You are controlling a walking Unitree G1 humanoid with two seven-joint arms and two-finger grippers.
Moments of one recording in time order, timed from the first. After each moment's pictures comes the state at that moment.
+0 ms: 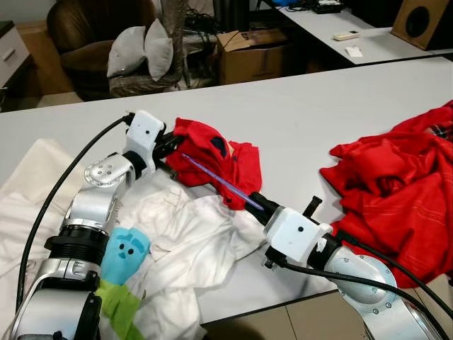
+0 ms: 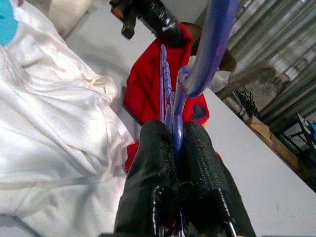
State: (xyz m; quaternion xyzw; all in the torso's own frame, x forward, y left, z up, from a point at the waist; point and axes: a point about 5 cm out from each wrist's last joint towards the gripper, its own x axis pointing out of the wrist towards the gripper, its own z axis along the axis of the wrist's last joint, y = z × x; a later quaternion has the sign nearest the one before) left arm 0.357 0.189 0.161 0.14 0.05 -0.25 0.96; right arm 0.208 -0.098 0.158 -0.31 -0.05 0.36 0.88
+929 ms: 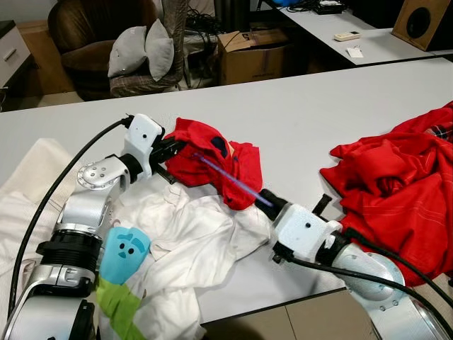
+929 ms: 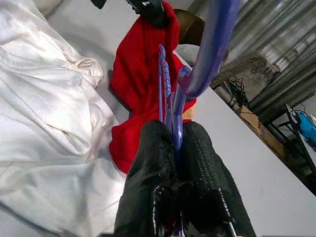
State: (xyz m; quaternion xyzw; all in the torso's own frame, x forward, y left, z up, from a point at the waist) left arm 0.348 0.190 0.165 0.14 0.04 -0.30 0.94; right arm 0.212 -0.111 0.158 -0.33 -0.03 0.34 0.88
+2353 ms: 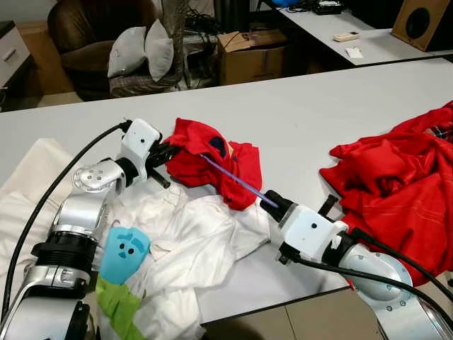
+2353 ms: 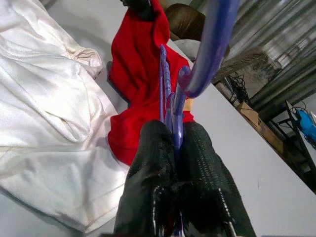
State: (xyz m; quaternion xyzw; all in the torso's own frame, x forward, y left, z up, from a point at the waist) left arm 0.347 0.199 0.157 0.16 0.07 -0.29 0.94; right arm 0.212 -0.119 0.158 -0.34 -0.02 0.34 0.88
